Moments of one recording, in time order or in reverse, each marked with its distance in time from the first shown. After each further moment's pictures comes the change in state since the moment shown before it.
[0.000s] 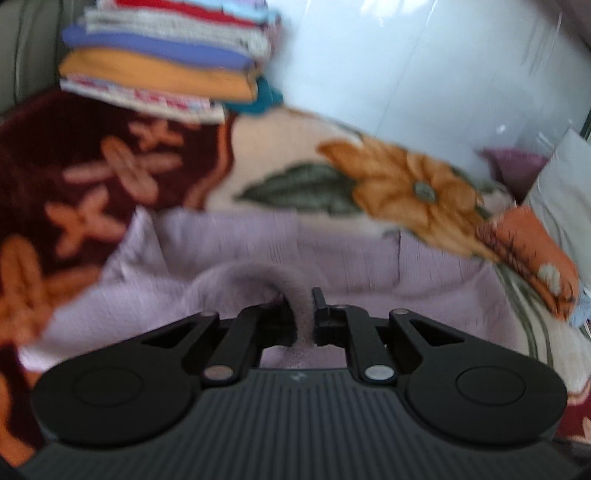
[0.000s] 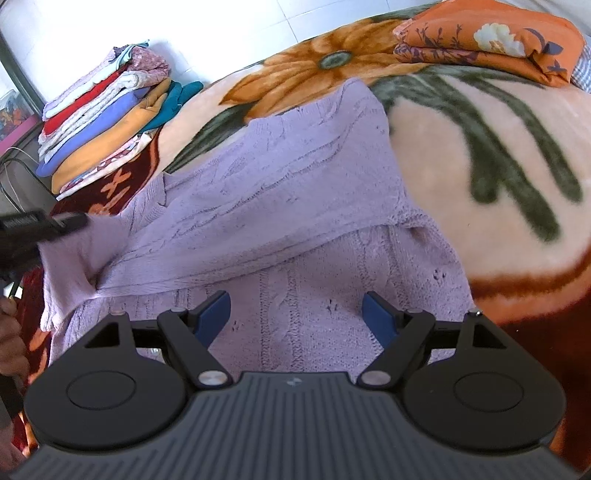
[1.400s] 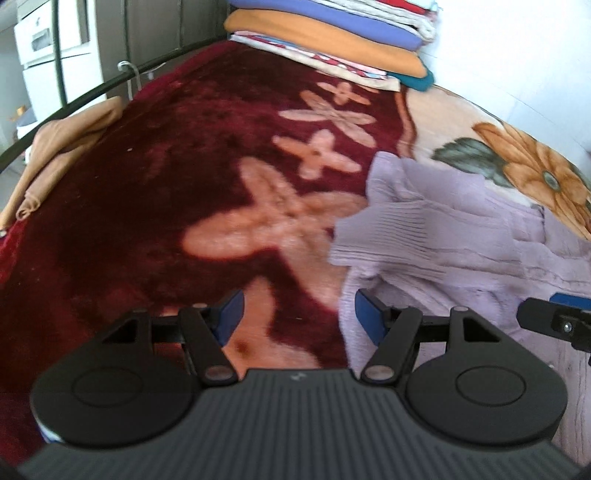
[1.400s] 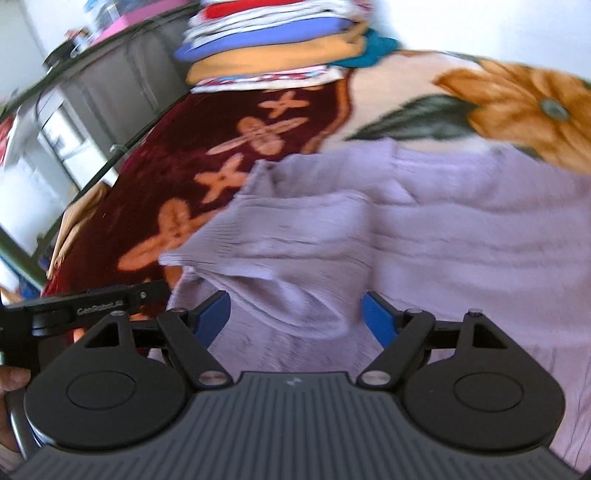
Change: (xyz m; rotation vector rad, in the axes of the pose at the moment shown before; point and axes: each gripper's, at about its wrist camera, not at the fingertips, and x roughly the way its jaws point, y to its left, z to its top) left arm -0.091 0.131 -0.037 -0.132 0.084 0.370; right arm 0.028 0.227 0.002 -0.499 0.169 0.242
